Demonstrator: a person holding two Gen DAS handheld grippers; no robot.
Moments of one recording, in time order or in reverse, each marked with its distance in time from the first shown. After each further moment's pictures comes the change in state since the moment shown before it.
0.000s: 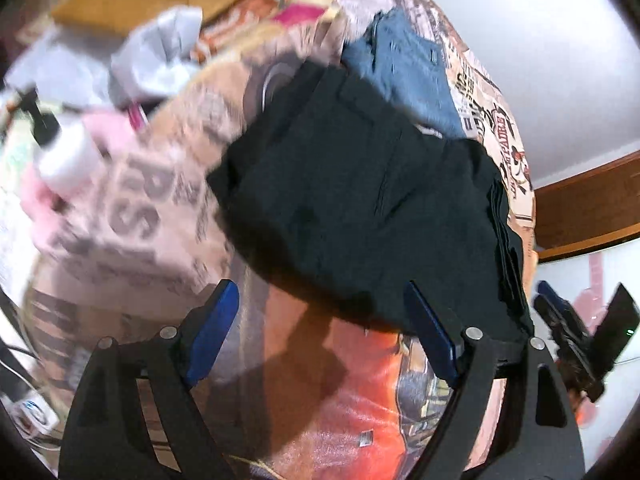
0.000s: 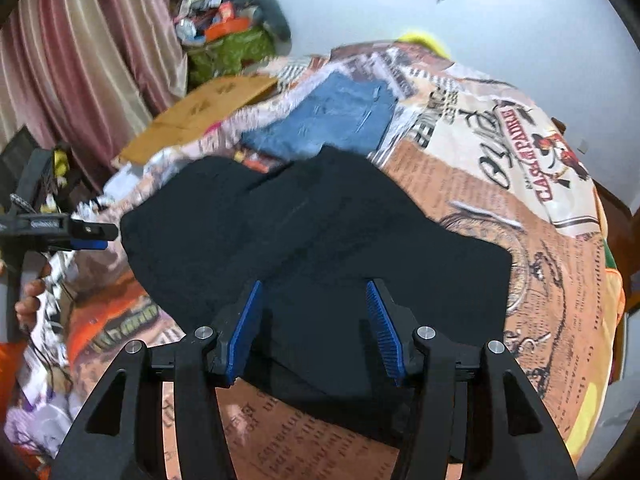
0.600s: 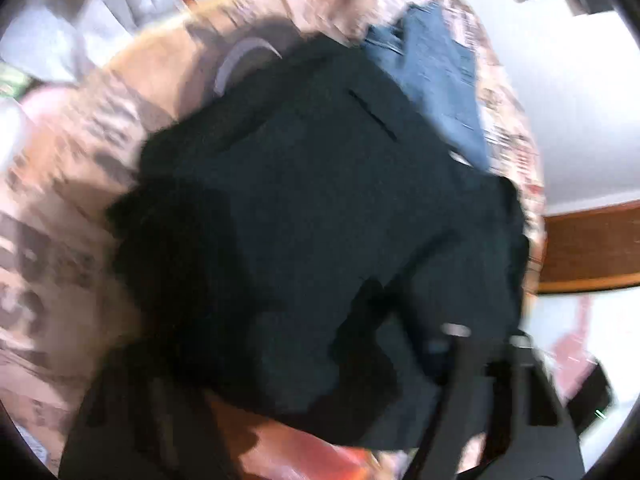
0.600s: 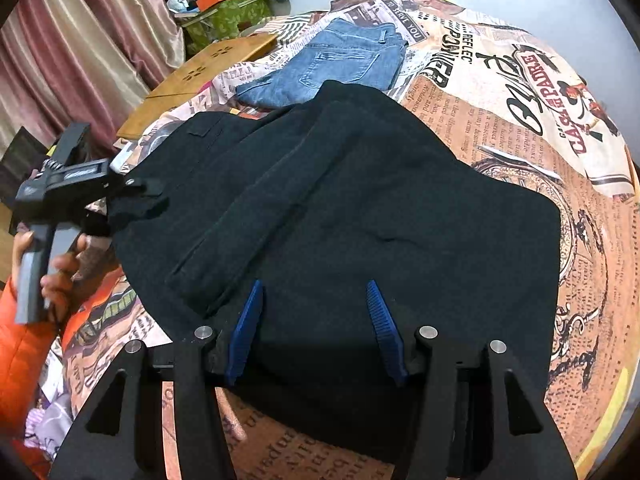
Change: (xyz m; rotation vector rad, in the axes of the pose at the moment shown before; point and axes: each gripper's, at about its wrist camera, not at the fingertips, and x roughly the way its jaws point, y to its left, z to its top) left arm 0.066 -0.018 0.049 -0.126 -0.005 0.058; right arm 0.029 -0.011 -0.012 0.074 0.113 0.091
